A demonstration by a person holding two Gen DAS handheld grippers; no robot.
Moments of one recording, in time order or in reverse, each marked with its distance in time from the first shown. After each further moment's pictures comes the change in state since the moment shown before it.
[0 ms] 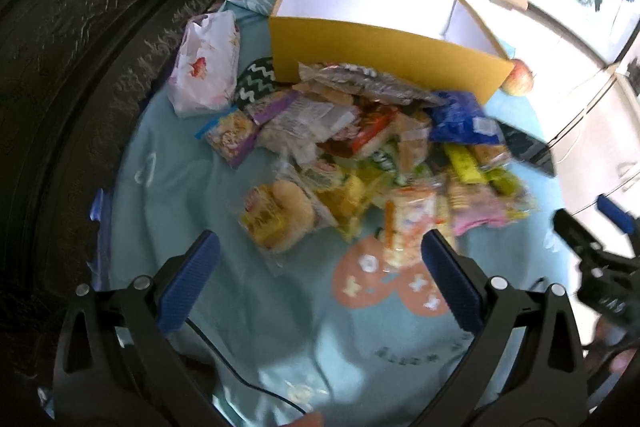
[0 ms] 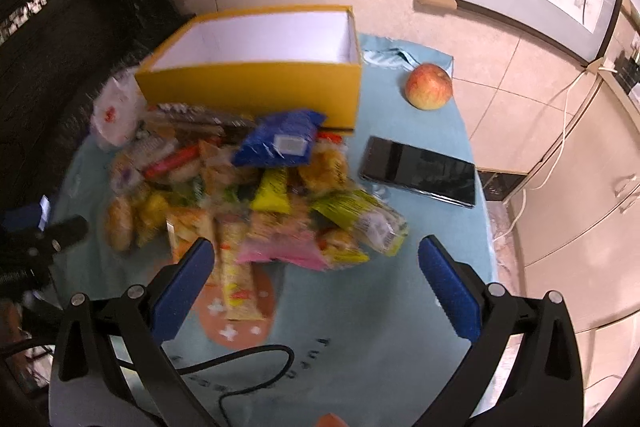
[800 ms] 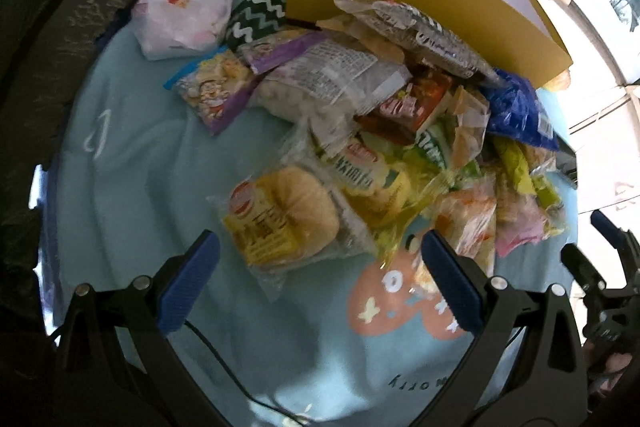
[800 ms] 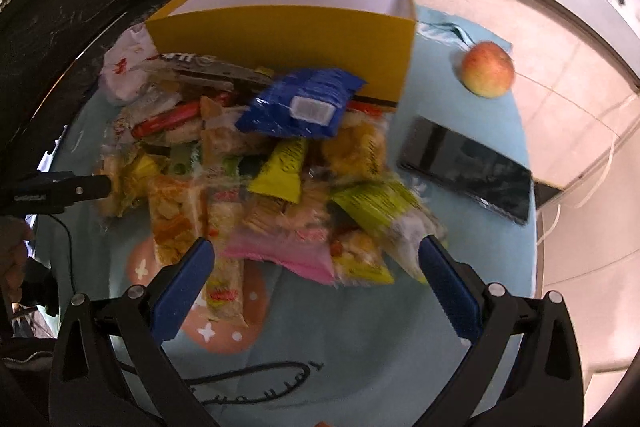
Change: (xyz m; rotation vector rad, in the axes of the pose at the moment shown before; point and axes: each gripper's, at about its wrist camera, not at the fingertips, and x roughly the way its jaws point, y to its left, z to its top) left arm 0.088 0.031 0.022 -0.127 0.187 -0.102; right arm 0.062 0.001 0.009 -0.132 0.091 0.152
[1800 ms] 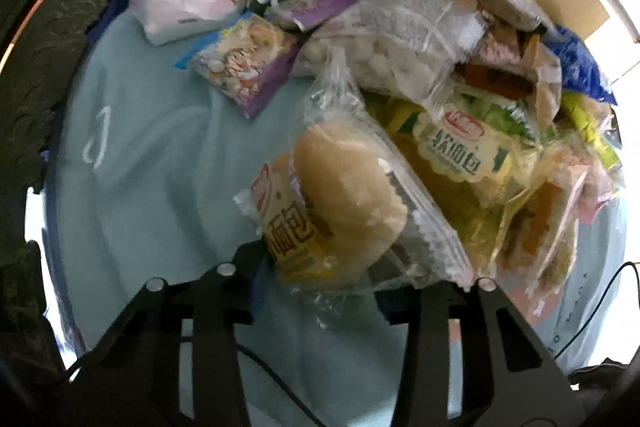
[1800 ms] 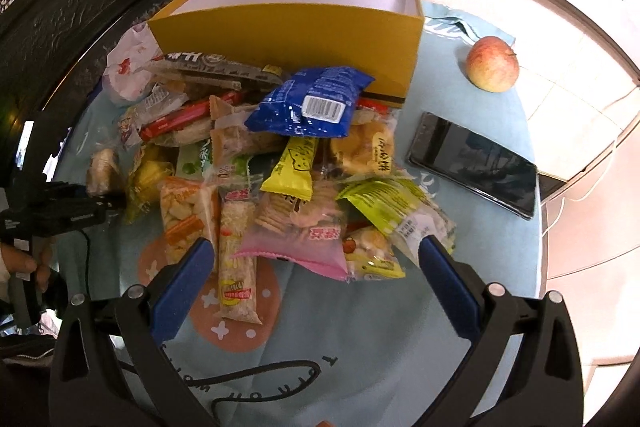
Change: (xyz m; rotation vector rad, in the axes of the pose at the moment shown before) left arm 0.054 0.040 0.008 0.122 0.021 0.108; right arm -0.004 0.004 0.000 0.029 0.027 -0.002
